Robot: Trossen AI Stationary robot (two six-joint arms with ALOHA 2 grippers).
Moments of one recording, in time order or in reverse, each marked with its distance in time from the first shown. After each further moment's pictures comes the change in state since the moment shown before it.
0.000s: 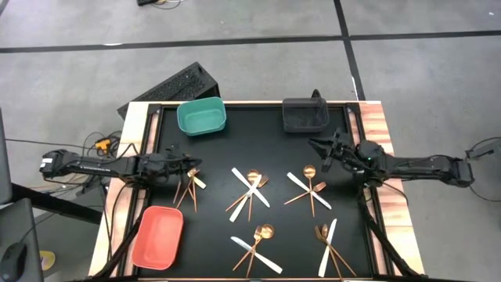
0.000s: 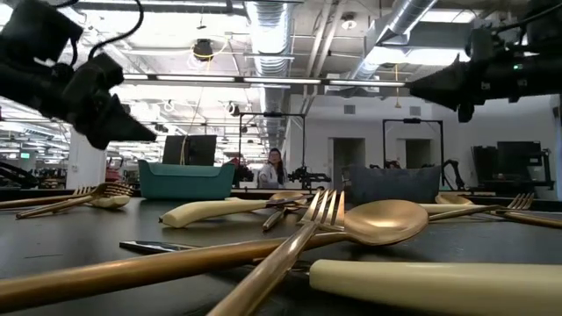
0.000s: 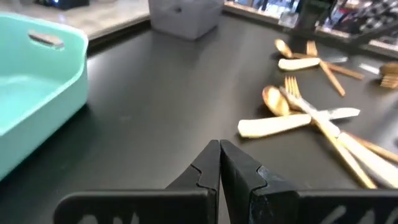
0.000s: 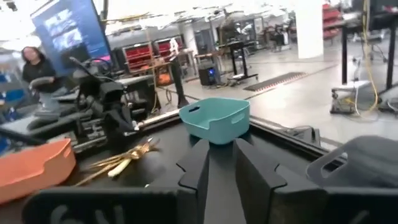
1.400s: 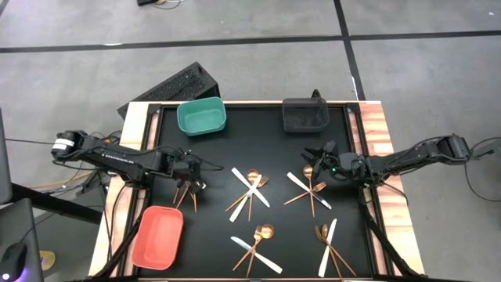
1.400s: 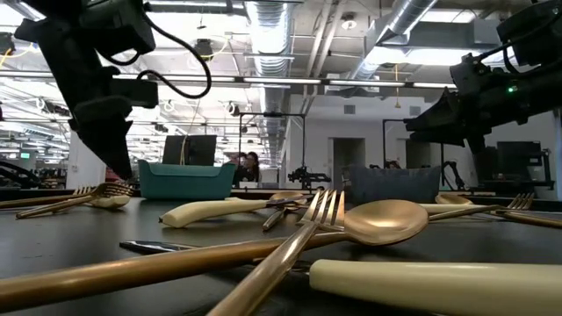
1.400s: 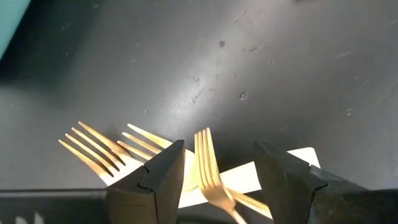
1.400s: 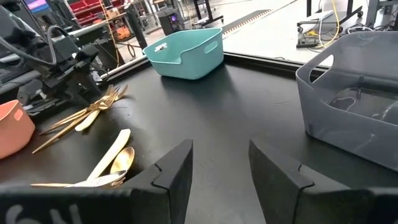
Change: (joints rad) left arm -0.078 0.704 0.503 -0.671 0.016 -0.332; right arm 0.254 0.324 0.003 0.029 0.350 0.225
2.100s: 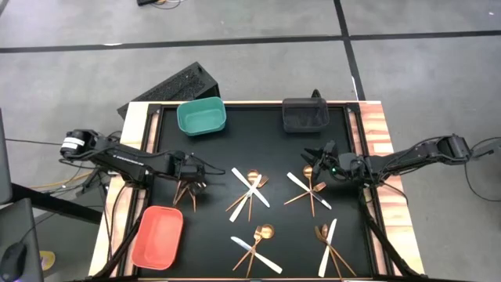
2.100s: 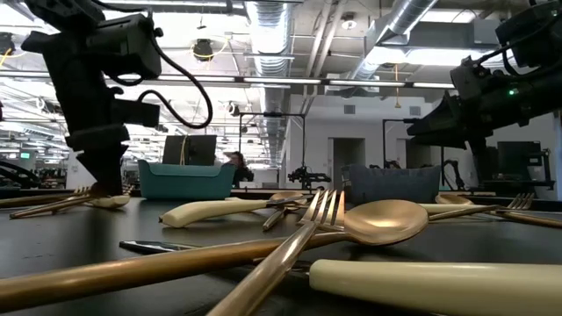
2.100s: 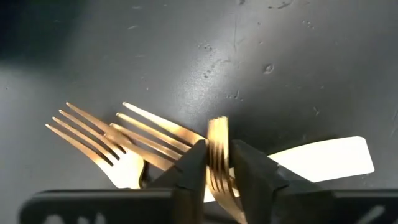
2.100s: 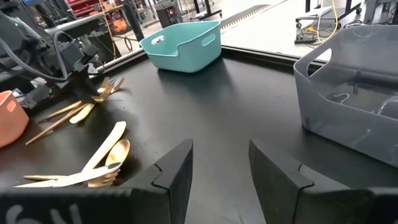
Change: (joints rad) left arm 0.000 0.133 0.000 0.000 -0.011 -0.018; right arm 0.000 0.000 0.000 -0.031 -0.002 0.000
